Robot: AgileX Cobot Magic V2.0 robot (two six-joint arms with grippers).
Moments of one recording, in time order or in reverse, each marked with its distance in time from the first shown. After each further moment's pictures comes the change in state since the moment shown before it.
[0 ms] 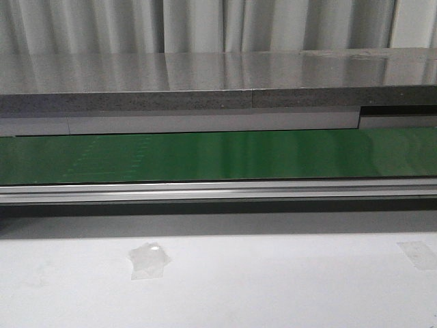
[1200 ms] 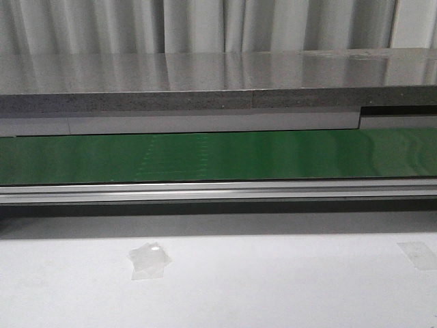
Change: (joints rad) left arm 0.000 0.000 0.000 0.000 0.000 0.000; right arm 0.001 -1.026 0.703 0.029 0.020 -0.032
